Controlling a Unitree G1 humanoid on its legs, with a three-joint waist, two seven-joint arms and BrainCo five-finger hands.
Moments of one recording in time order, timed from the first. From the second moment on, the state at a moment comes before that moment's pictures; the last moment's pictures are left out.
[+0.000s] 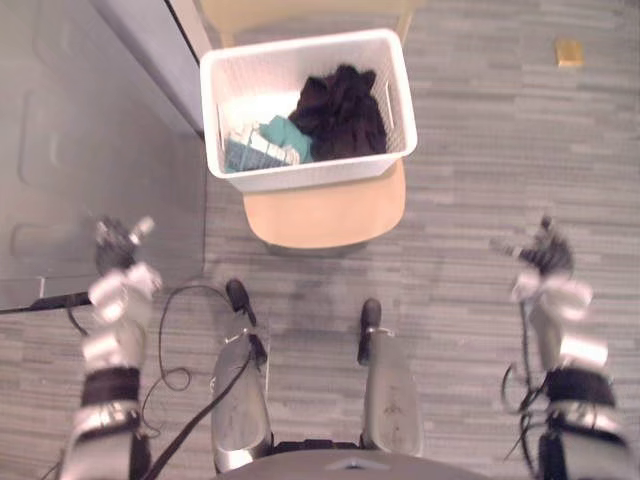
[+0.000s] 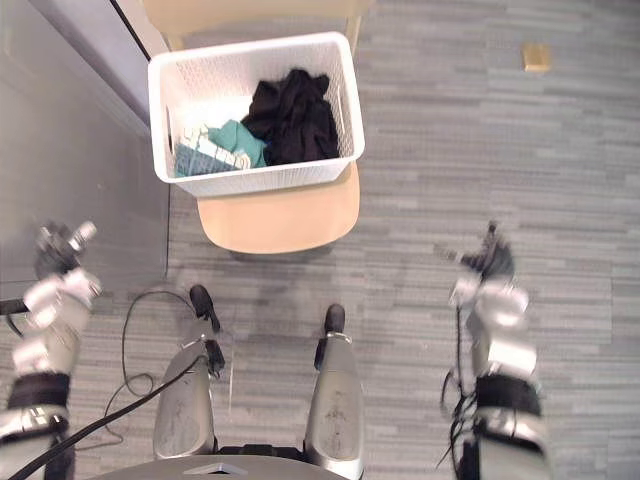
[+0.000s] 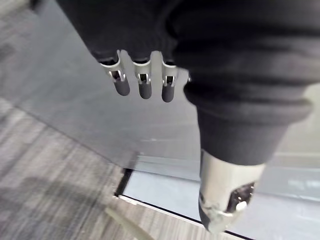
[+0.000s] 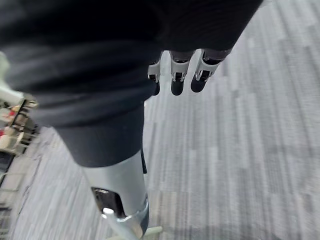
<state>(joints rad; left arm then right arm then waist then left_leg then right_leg) -0.13 0.25 0.27 0.32 -0.61 0.06 0.28 -0.11 -0.41 -0.36 0.33 0.27 0.15 -0.14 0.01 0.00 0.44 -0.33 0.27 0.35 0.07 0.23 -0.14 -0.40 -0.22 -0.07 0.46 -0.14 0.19</state>
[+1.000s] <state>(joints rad) 0.12 -0.01 0.37 0.98 -0.21 0.11 0.15 0.03 -0.10 -0.43 0.97 0.11 0.13 -0.06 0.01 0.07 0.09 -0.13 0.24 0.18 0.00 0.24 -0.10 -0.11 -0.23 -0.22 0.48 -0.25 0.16</state>
